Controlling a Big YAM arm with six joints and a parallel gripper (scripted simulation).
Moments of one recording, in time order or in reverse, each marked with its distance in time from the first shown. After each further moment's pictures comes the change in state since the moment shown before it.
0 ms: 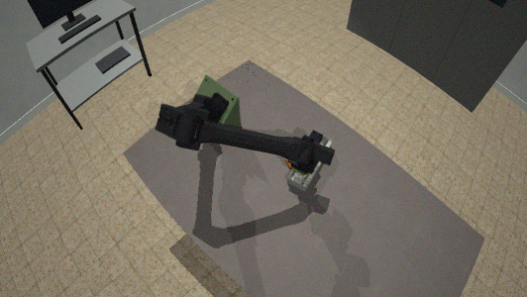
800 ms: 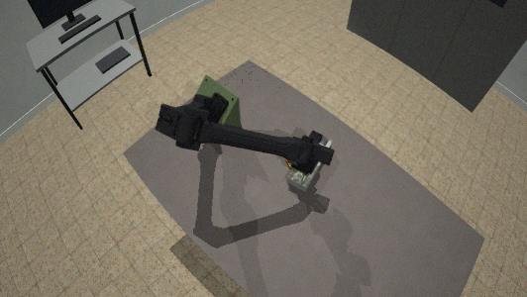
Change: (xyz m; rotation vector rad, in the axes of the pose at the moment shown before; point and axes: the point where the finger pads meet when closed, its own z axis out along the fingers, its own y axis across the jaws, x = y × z) arm 0.000 0.002 0.002 -0.002 0.000 0.001
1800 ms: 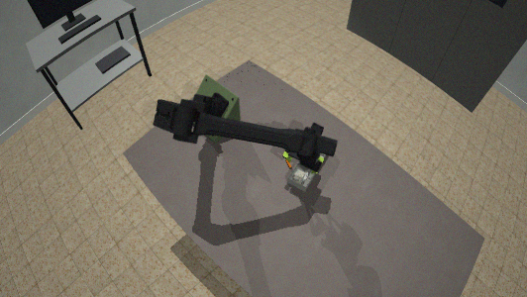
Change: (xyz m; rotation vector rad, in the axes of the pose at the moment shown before) arm -0.003 0.003 -0.041 -0.013 0.000 -0.022
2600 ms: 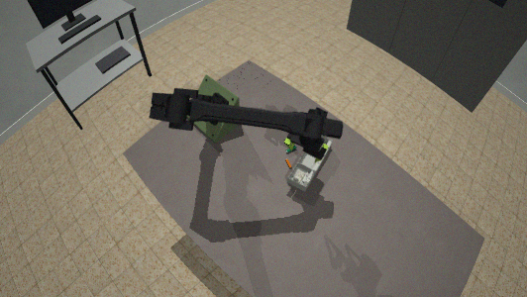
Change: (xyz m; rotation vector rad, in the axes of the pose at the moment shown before) arm 0.000 0.001 -0.086 0.000 0.001 -0.005
